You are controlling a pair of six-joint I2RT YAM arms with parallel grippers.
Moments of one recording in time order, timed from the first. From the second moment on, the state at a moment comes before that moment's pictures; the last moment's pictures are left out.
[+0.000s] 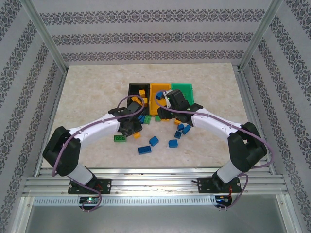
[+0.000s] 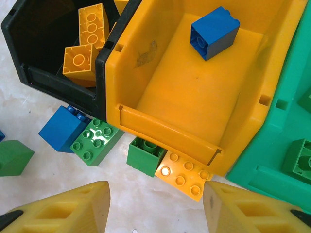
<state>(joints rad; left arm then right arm) -0.64 1.55 1.06 -0.74 -0.11 -1.09 0.60 1.58 1.06 -0.31 0.00 0.26</state>
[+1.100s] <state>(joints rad) -0.40 1.88 1.64 -0.73 -0.17 -0.62 0.58 1.31 0.84 -0.36 0.06 0.35</state>
